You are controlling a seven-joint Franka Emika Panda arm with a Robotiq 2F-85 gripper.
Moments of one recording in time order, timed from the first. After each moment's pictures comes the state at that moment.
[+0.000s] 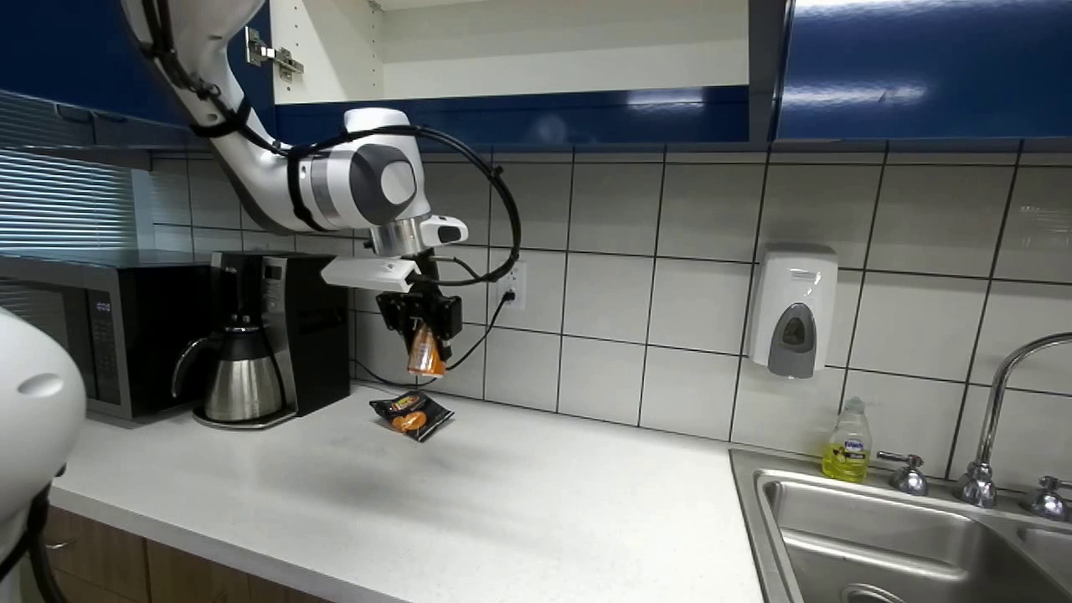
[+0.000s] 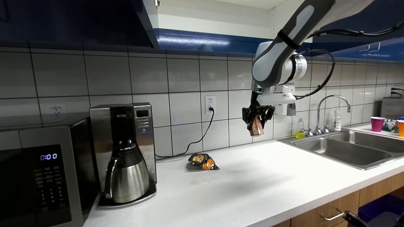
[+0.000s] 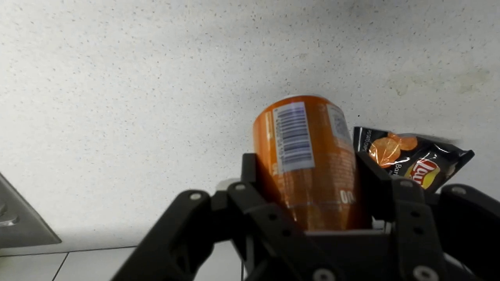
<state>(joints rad) -0.03 -0.20 0.02 -2.51 -0.13 2.62 0.17</state>
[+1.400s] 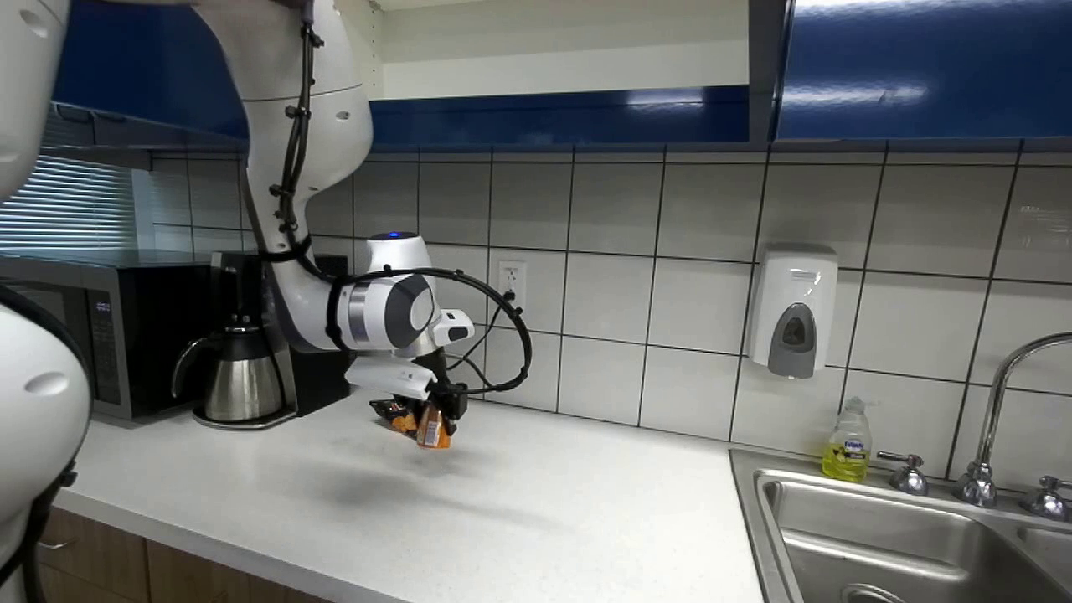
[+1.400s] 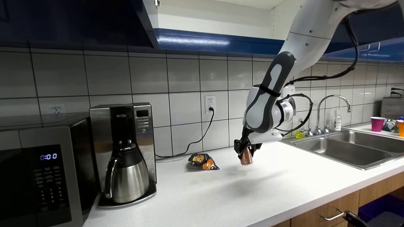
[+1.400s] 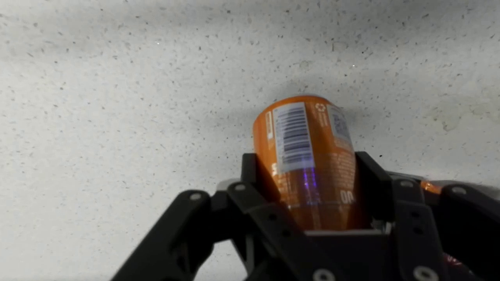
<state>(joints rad) -0.02 0.26 0.00 -2.43 -0.20 3.04 0.20</state>
